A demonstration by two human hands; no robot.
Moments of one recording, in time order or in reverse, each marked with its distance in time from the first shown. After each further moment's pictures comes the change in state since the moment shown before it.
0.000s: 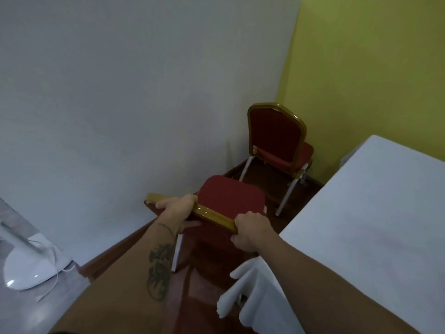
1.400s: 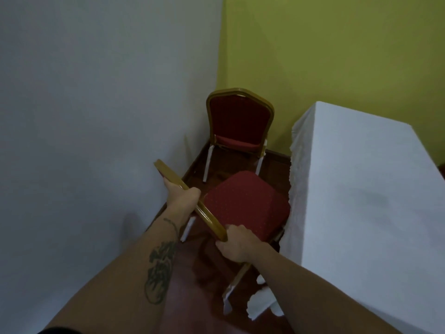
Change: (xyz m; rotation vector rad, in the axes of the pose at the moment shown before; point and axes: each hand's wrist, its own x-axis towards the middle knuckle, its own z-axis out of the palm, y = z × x) left_hand 0.185 0.106 0.018 0.371 -0.411 0.260; right_hand 0.136 -0.107 0.001 0.585 -0.109 0.494
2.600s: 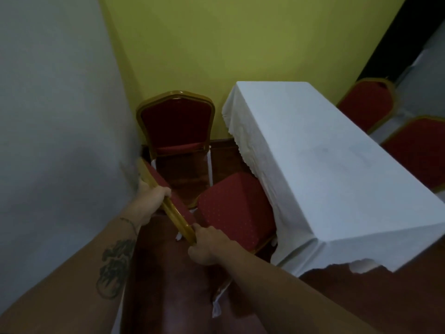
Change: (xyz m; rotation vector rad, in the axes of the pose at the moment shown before) left_hand 0.201 0.079 -0.021 0.327 -0.581 0.083; right_hand 0.094 -0.140 -0.018 0.287 0.095 0.305
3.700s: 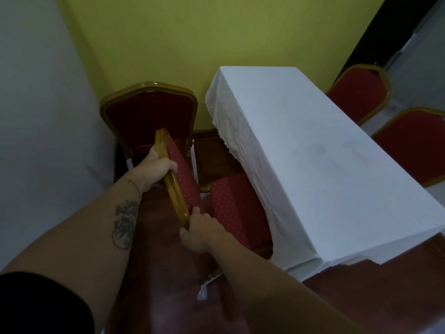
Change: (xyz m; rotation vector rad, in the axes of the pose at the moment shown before) left_hand 0.112 0.105 0.065 0.181 -0.284 0.071; right_hand 0.099 0.016 -0.064 0.105 0.093 0.142
